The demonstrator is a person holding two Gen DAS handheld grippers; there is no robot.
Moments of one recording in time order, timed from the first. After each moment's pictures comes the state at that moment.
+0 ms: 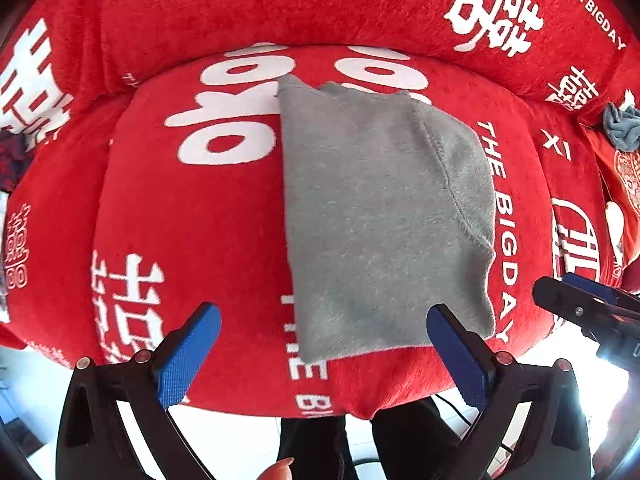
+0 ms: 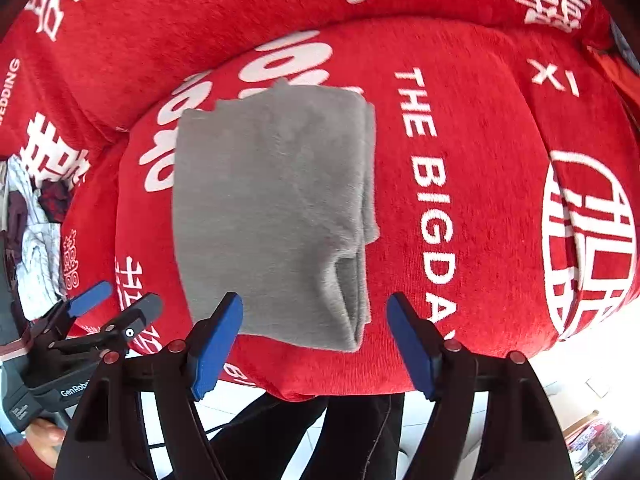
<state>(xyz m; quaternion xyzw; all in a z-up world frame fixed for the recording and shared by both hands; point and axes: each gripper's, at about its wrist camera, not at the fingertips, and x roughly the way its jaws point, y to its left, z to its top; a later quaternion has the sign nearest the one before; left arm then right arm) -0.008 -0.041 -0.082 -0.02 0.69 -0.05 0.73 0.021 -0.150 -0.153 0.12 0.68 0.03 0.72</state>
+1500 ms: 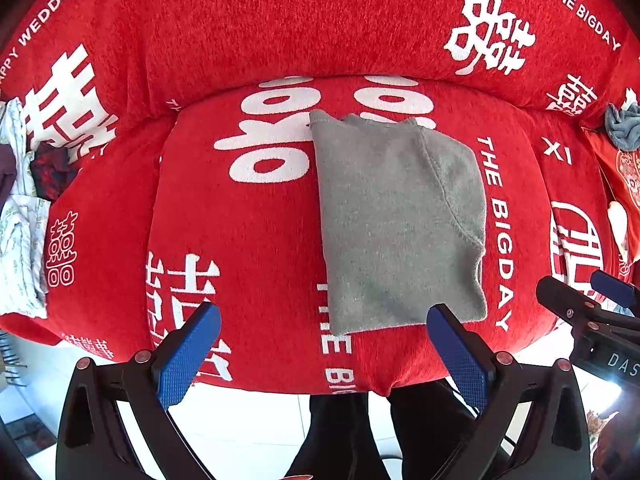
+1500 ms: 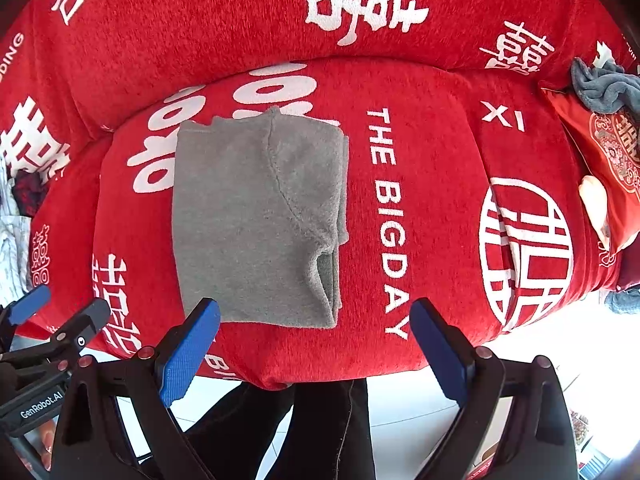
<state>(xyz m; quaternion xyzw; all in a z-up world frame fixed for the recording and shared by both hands) -0.021 -0.034 -0.009 0.02 0.67 -0.02 0.74 0.007 -0.131 -0.094 0.05 0.67 -0.03 0.74</state>
